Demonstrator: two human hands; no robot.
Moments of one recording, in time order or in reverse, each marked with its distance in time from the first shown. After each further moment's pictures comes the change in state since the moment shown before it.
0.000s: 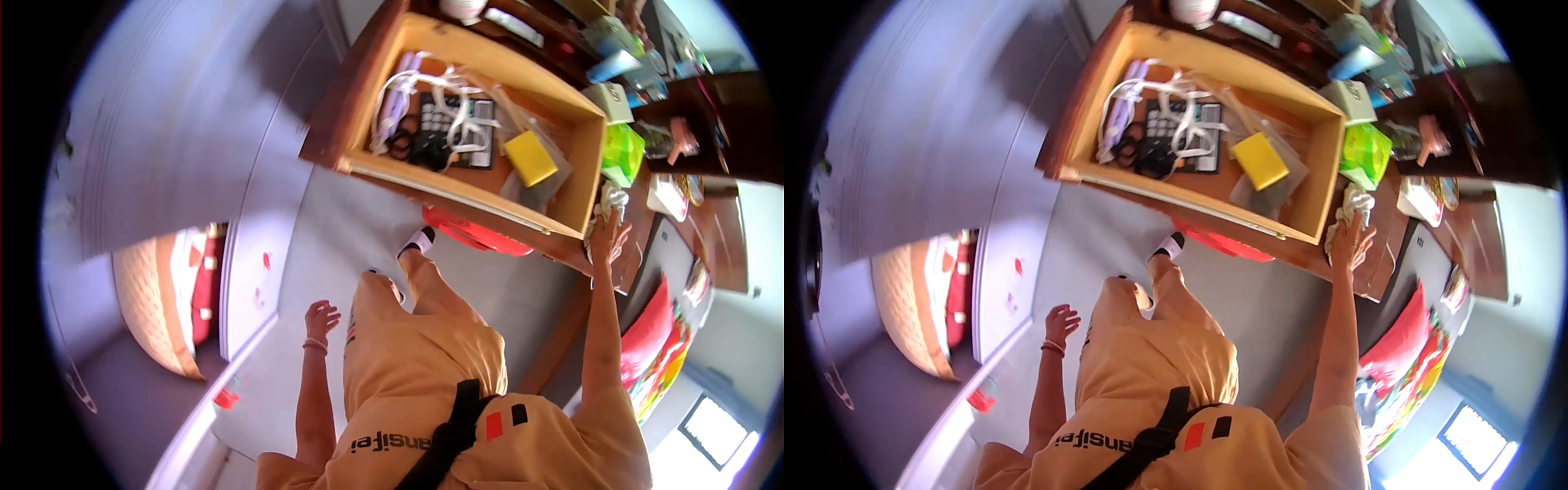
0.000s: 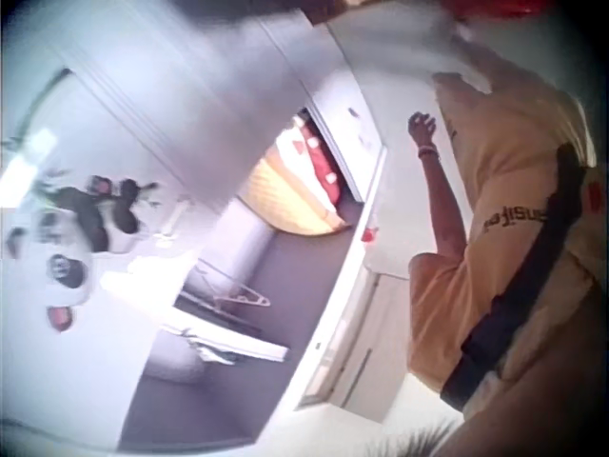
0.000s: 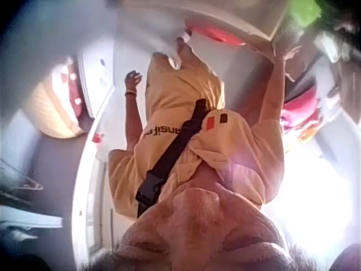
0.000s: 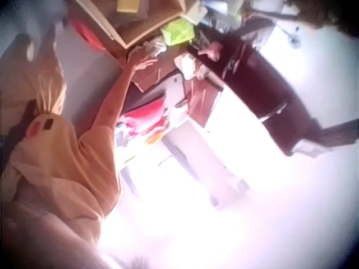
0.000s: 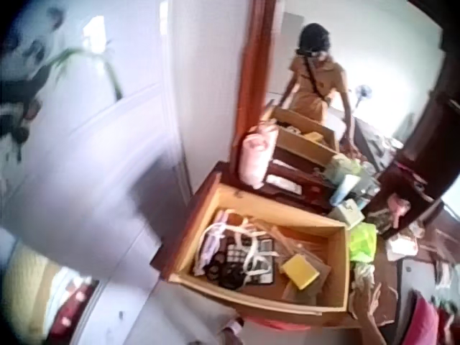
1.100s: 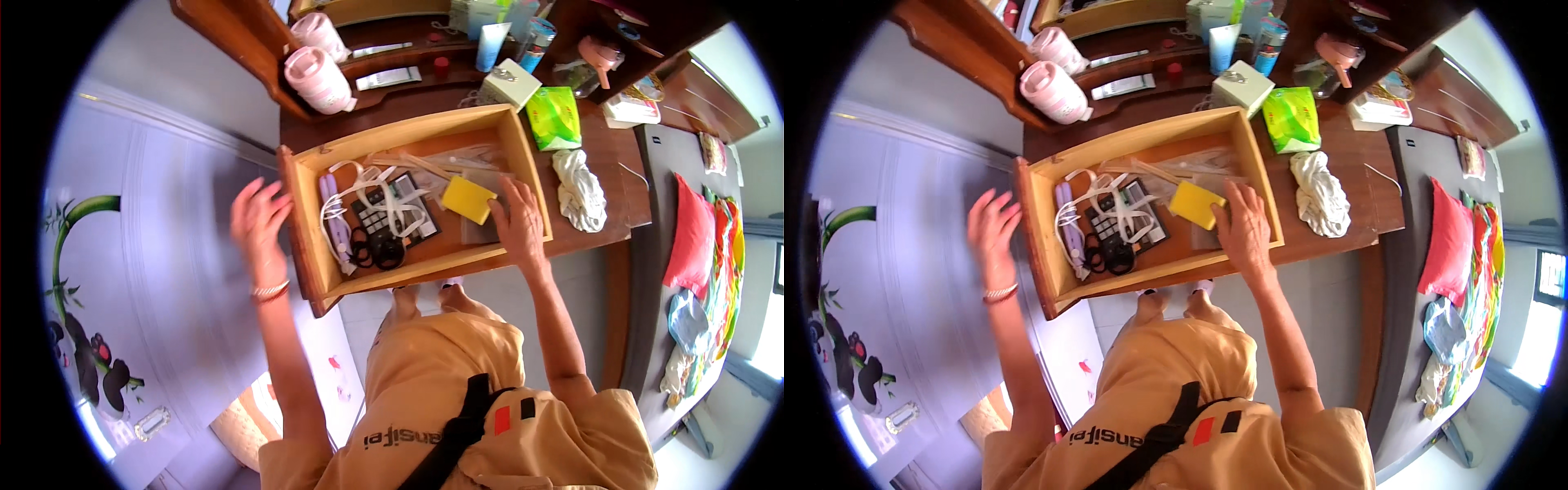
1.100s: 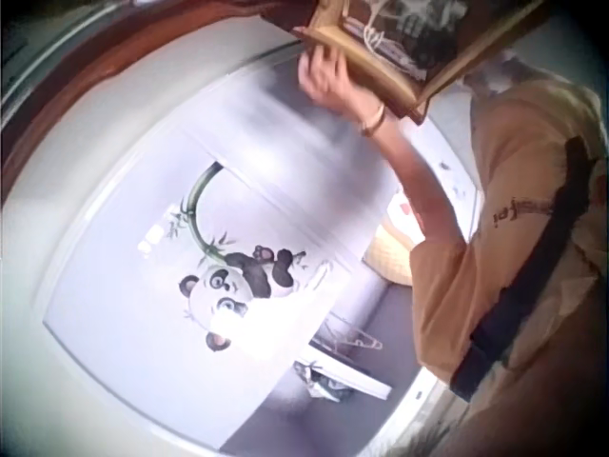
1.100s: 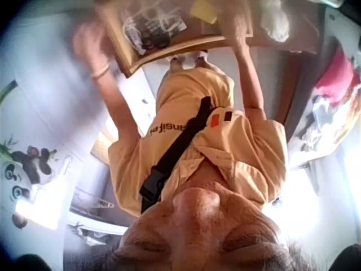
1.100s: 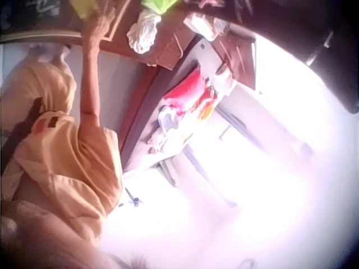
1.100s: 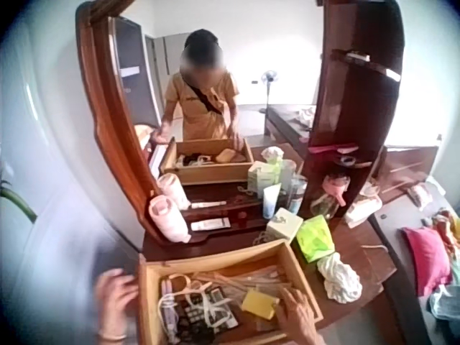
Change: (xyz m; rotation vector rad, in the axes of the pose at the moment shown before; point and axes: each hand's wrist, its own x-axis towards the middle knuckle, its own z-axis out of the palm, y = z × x) left_hand -0.149 0.516 0.307 0.019 -0.610 1.168; right_hand 0.058 -0.177 -0.127 0.727 0.176 -0.160
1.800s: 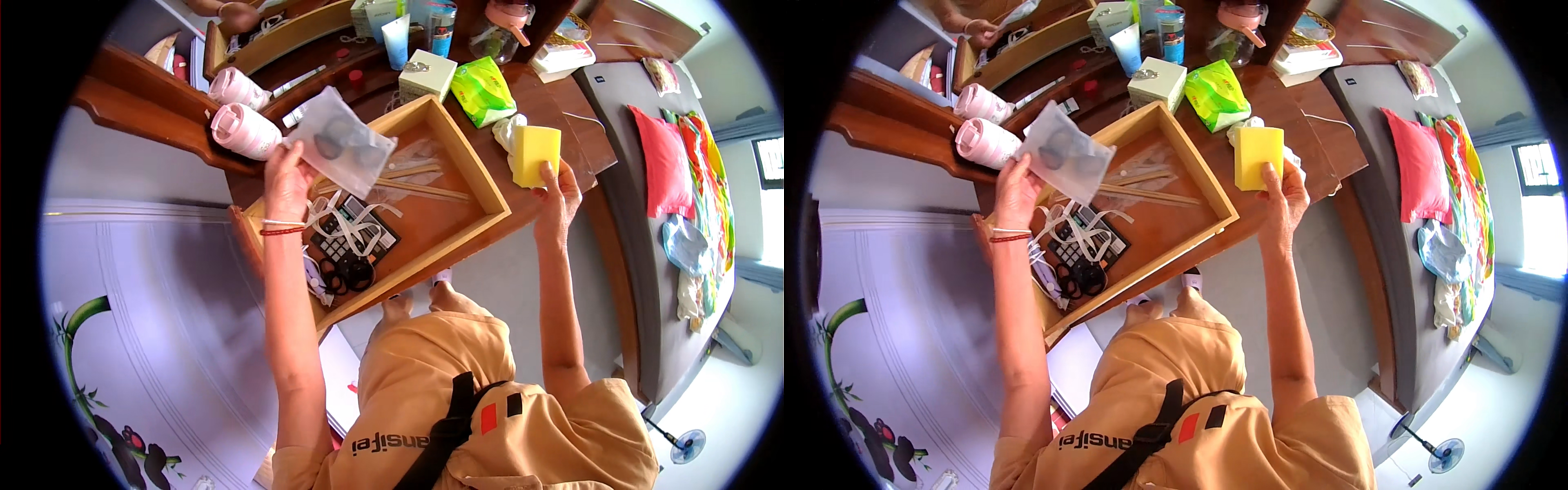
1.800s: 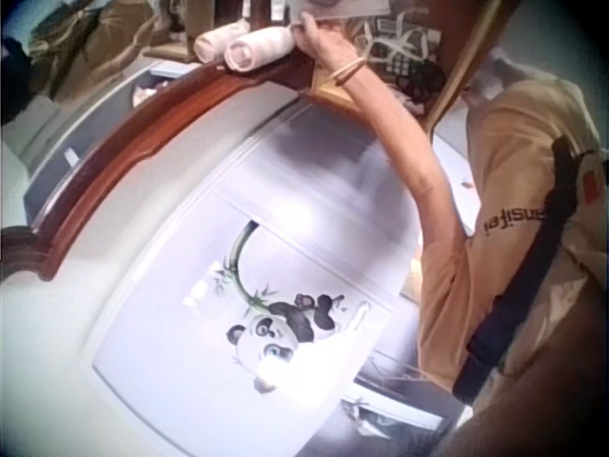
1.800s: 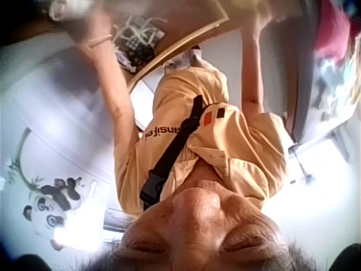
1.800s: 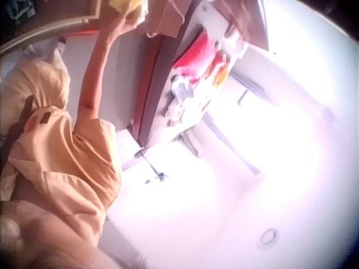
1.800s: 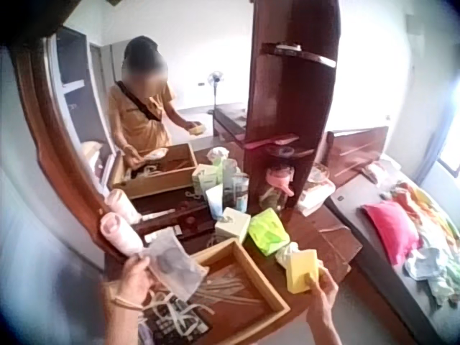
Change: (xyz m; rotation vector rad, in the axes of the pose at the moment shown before) left_hand 0.095 -0.049 0.159 -0.270 -0.364 -0.345; right_hand 0.021 0.067 -0.074 0.800 0.657 0.638
